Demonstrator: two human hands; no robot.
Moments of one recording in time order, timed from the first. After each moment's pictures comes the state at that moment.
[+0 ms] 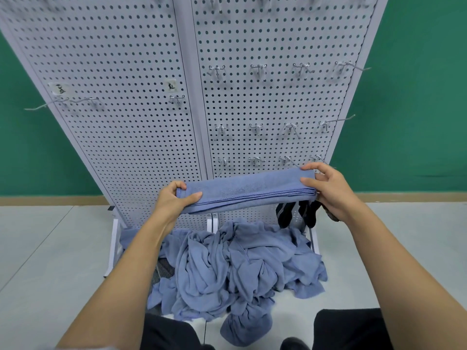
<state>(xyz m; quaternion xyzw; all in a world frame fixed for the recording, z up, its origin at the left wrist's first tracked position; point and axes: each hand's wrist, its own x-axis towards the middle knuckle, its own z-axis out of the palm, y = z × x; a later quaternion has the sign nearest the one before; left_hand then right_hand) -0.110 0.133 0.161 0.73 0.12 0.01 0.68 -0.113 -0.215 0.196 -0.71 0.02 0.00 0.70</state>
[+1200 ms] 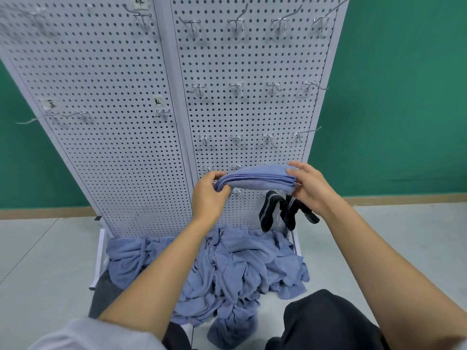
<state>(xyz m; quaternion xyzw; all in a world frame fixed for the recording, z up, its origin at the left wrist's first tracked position) -0.133 0.007 0.201 0.85 -0.01 0.19 0.49 -0.128 -0.216 0.233 -0.63 0.11 0.01 0.77</state>
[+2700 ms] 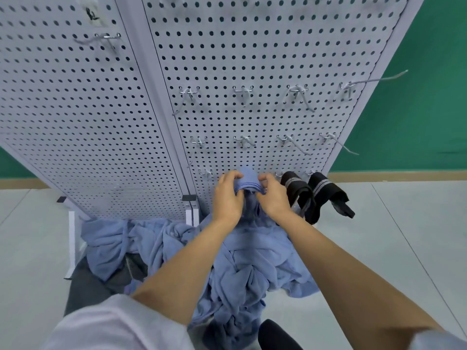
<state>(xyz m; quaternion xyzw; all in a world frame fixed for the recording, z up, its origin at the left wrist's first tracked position) -0.001 -0.030 0.041 0.88 0.00 0.11 0.47 0.004 -0.151 0.048 -0.89 0.07 0.01 0.45</state>
